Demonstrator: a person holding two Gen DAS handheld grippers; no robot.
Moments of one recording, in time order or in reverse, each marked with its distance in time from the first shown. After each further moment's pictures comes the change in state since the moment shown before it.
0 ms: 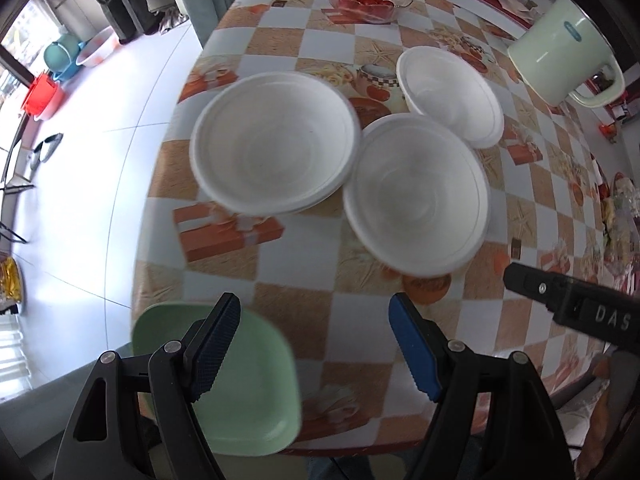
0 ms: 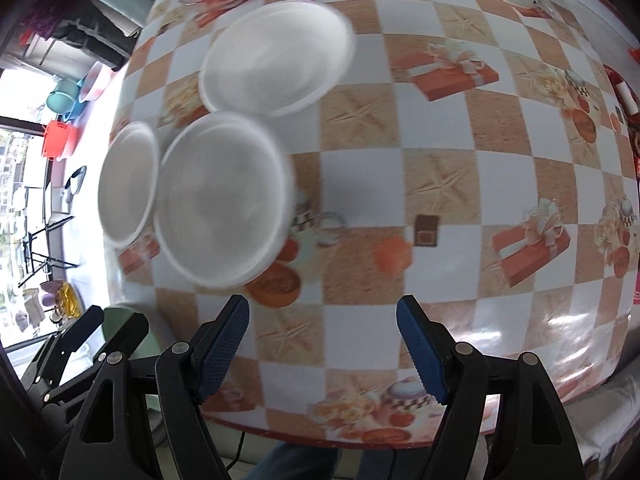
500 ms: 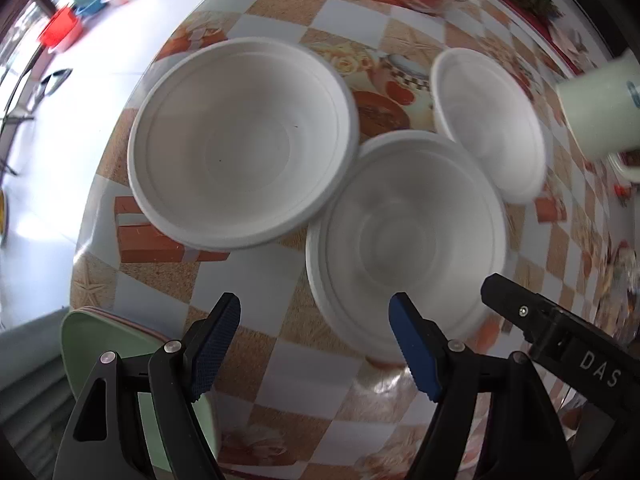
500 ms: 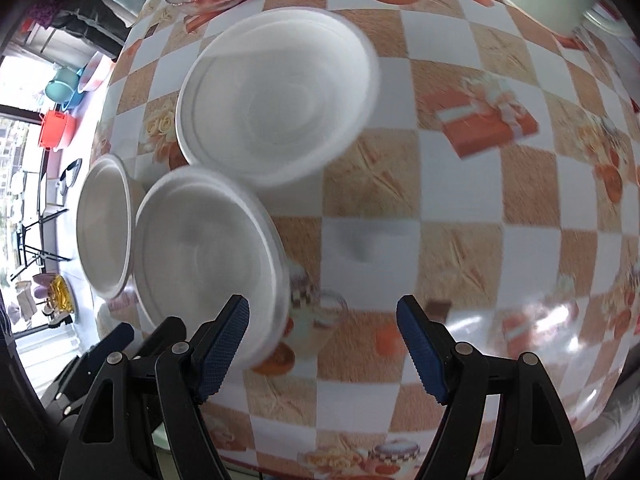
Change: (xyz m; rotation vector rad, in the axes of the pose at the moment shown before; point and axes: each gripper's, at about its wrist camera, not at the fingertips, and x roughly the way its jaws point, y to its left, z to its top) left arm 0.053 -0.014 0.039 -0.228 0.089 -0.034; right arm 0.036 0.018 0.064 -0.070 0.015 -0.017
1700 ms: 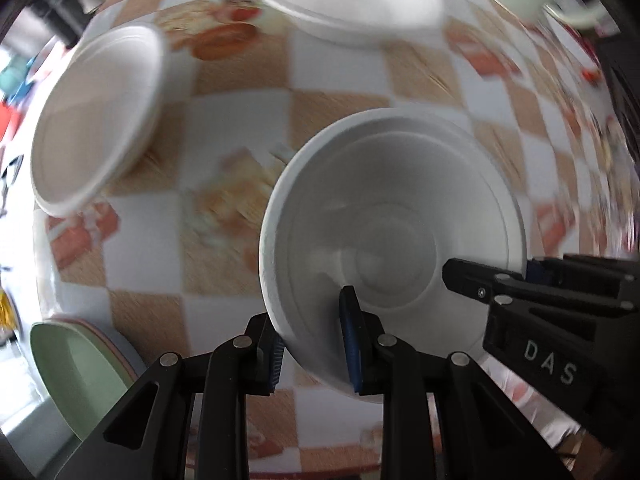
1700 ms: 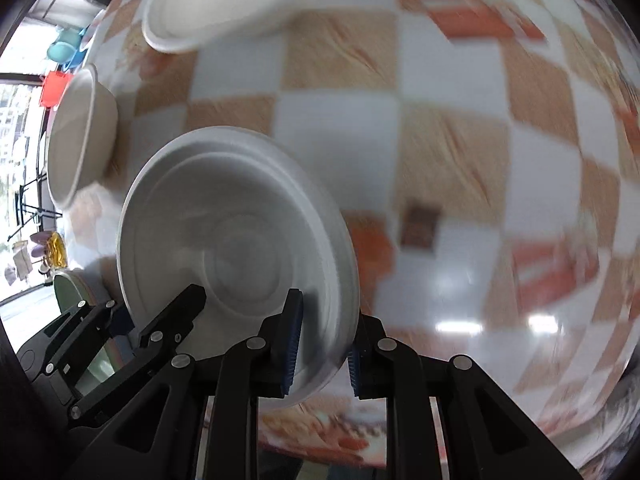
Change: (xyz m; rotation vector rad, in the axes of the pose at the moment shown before) left arm 0.033 -0.086 -0.070 0.398 0.071 0.008; right arm 0.036 -0.044 -0.078 -0.017 0.148 0.008
